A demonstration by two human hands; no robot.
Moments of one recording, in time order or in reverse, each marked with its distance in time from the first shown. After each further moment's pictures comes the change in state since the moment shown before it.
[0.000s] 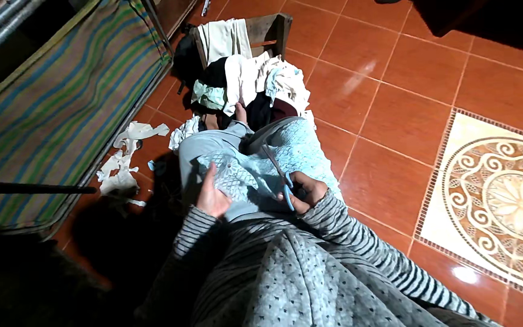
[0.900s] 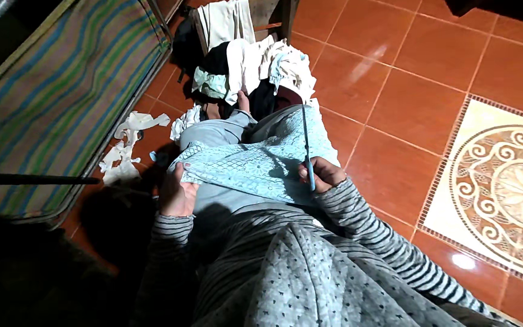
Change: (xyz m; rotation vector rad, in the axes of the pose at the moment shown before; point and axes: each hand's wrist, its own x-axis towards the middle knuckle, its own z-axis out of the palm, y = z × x) left_hand -0.017 0.033 -0.041 0.174 0.375 0.352; right_hand 0.003 0.019 -0.009 0.337 0.107 0.096
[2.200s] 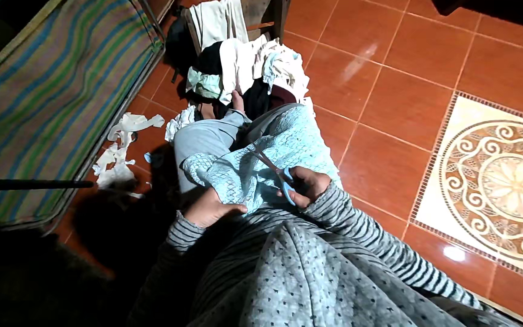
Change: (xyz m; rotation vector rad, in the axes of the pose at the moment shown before) left_hand -0.032 -0.011 0.016 0.604 -0.783 -0.076; right_hand -0.012 -0.008 0.005 -0.413 -0.161 -0.080
